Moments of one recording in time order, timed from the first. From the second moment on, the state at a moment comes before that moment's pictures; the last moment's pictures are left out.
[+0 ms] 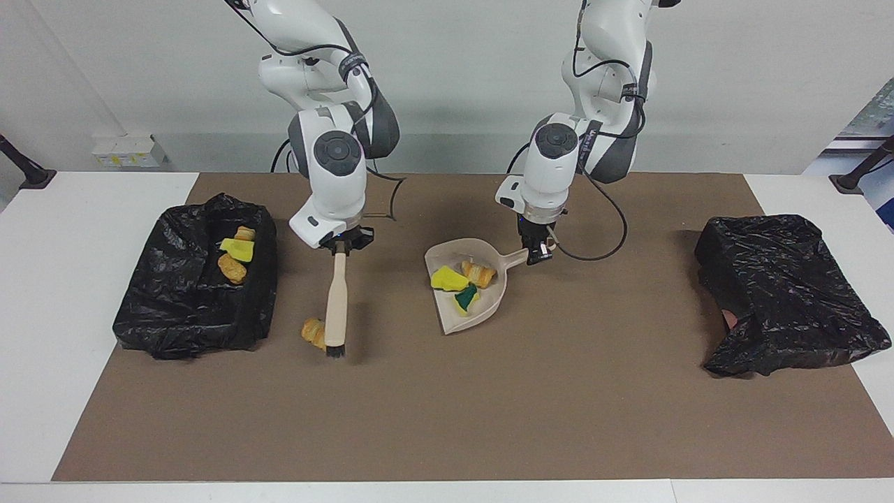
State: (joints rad) left arm -0.63 0.12 0.08 -2.10 0.01 2.21 0.78; right arm 0.05 0.19 0.21 -1.88 -0.23 1.84 0.29
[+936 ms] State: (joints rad) left arm -0.67 0.11 0.07 -2.10 0.01 2.17 0.66; right arm -0.02 0.29 0.35 -1.88 -0.19 1.84 0.21
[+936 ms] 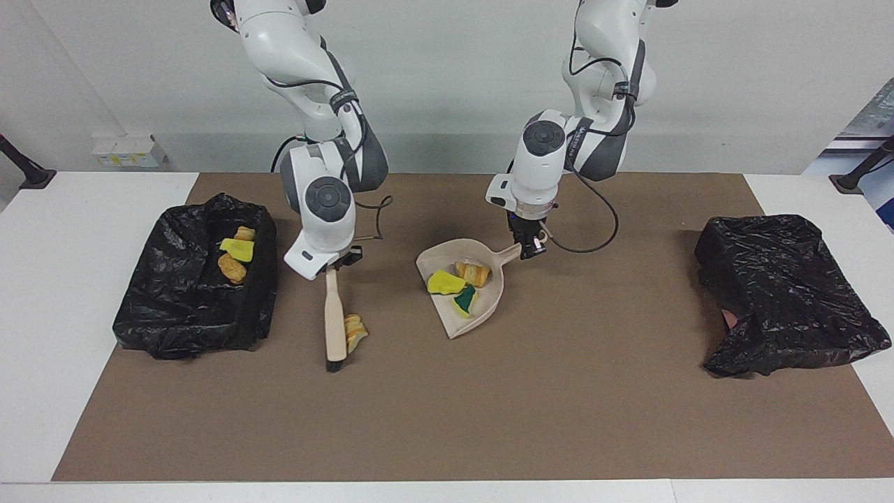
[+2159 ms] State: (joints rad) left arm -0.59 0.13 0.08 -2.12 0.02 2.24 0.81; right arm 0.05 0.13 0.50 -1.91 0.09 1.67 0.21
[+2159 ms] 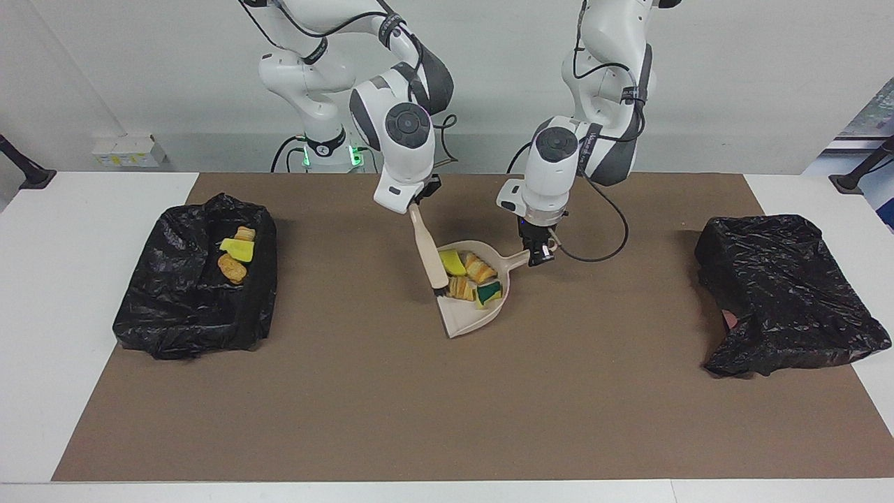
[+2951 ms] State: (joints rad) left arm -0.28 0.17 0.09 -1.86 -0.05 2.00 1.19; right arm 0.30 -0.10 0.51 -2.13 0.25 1.84 0.64
